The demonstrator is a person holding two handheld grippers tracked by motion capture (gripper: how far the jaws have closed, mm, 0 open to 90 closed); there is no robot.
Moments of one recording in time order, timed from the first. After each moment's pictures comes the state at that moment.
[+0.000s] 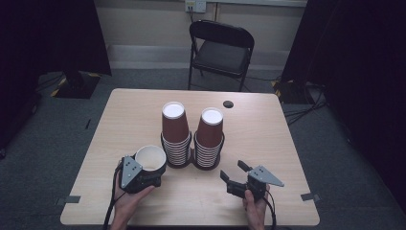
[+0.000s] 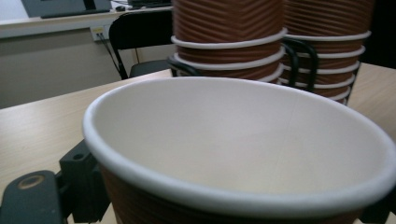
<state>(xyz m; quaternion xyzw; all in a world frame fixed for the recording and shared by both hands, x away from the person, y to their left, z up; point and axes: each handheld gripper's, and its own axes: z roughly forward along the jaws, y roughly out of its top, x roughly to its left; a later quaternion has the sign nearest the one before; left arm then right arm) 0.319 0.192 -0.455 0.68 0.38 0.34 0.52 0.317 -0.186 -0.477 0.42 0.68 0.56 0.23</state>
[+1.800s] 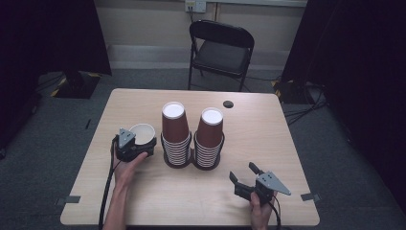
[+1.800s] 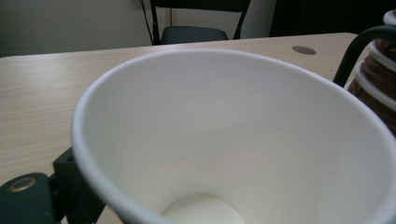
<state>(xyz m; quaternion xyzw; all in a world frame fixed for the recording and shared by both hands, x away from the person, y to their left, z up) 0.418 0.224 -0.477 0.66 0.48 0.30 0.48 0.312 -0.208 -0.495 0.43 0.65 0.56 0.29</state>
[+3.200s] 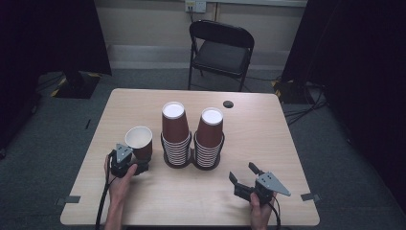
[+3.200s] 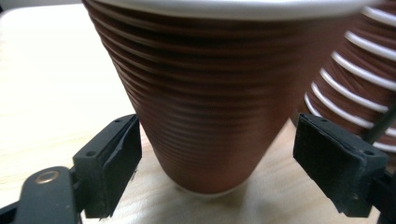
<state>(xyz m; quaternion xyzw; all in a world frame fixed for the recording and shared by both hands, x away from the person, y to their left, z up) 0.372 0.233 -0.495 0.68 0.50 0.30 0.44 0.310 -0.207 -0.495 0.42 0.65 0.56 0.30</state>
